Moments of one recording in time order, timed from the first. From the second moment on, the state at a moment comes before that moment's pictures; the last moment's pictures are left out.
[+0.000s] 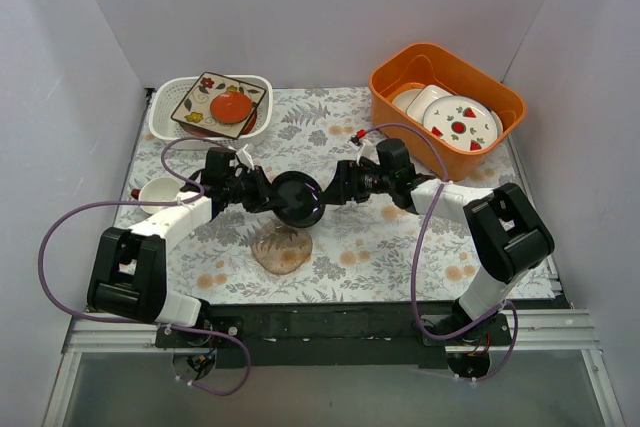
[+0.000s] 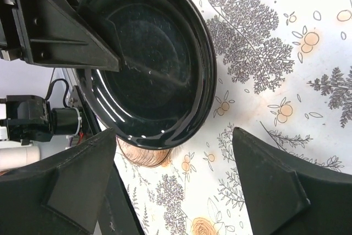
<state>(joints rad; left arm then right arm) -0.25 1.41 0.75 -0.14 0.61 -0.64 0.54 1.68 0.87 0.28 -0.70 0.54</state>
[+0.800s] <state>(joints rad) -0.22 1.73 1.19 -0.21 0.50 -0.67 0.53 1.68 0.87 0.28 -0.70 0.52</state>
